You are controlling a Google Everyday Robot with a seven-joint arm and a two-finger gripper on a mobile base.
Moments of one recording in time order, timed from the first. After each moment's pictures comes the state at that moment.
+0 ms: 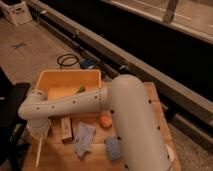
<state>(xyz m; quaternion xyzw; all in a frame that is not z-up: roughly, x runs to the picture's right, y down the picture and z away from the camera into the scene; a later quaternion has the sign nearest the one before) -0.330 0.237 0.743 -0.18 -0.36 -0.66 0.63</state>
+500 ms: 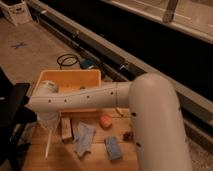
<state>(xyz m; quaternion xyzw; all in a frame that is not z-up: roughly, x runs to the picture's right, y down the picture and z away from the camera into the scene) -0.262 0.192 0.728 -0.18 -0.32 -0.64 0.67</state>
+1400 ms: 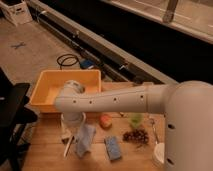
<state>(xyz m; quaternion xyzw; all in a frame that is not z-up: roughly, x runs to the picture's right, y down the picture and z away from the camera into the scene) -0.143 0.205 0.718 -0.26 -0.26 -0.55 0.75</state>
